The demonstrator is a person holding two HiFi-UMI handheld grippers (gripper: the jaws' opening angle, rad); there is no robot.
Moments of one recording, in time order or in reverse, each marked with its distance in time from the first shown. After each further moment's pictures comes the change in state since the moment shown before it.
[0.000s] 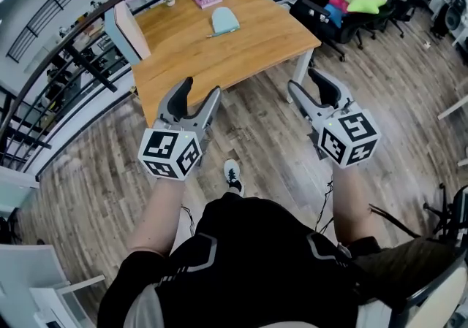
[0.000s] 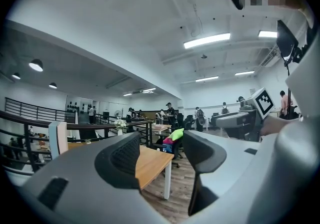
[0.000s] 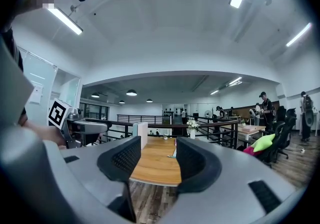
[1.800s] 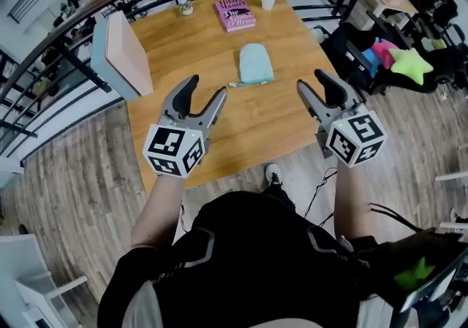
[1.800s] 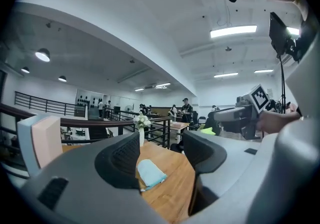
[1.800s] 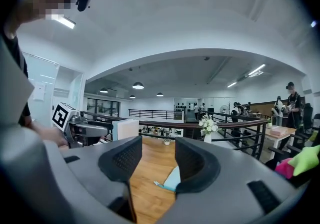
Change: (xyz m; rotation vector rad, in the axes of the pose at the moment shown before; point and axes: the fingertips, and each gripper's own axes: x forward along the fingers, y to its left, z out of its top) left arm 0.260 0.301 -0.029 -0.070 0.037 0.109; right arm 0.407 -0.130 0.019 -0.034 0.064 0.175
